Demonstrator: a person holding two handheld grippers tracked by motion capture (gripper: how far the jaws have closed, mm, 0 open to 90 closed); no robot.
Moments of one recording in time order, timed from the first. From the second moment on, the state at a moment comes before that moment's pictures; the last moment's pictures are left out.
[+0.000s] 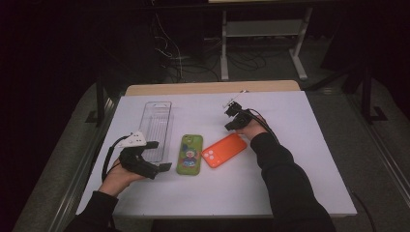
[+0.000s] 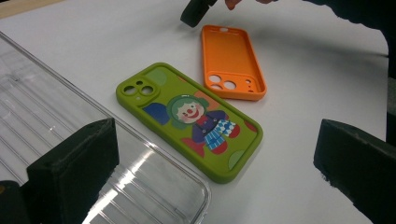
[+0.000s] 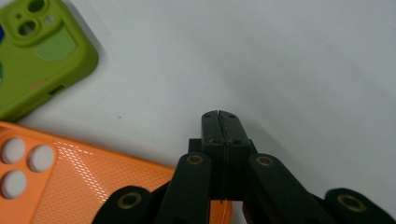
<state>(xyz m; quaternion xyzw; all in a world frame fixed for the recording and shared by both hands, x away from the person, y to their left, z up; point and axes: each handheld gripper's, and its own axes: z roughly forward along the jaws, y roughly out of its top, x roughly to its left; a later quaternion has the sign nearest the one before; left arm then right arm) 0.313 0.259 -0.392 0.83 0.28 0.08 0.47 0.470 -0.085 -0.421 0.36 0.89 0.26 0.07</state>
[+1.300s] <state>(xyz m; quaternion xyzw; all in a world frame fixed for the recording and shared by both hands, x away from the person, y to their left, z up) 0.313 0.260 -0.394 0.84 0.28 0.08 0.46 0.409 -0.127 -0.426 0.28 0.93 0.24 0.03</state>
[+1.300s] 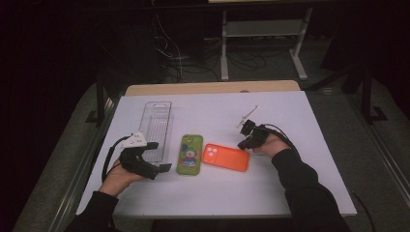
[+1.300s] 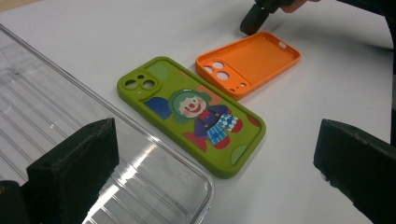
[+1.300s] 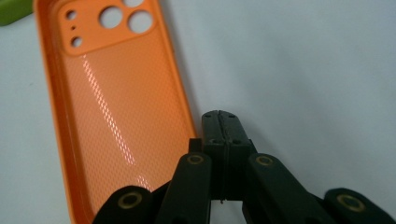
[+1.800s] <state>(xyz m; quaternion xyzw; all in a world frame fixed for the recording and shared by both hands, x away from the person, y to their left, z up) 0.313 0.260 -0.395 0.84 0.28 0.08 0.46 0.375 -0.132 -0.425 0.26 0.93 0.25 0.03</state>
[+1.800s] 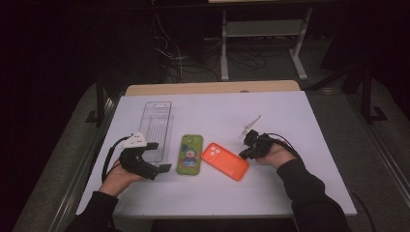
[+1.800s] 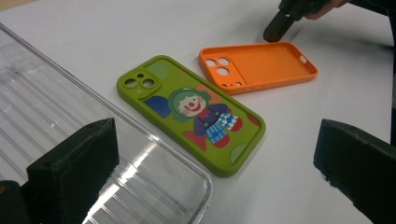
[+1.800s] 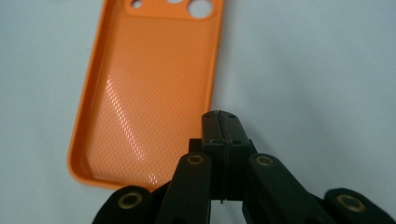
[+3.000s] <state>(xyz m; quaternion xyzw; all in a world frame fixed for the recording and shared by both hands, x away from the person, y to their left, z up) 0.312 0.258 -0.395 0.84 0.28 0.08 0.46 0.285 -0.195 -0.423 0.36 0.84 0.39 0.10</state>
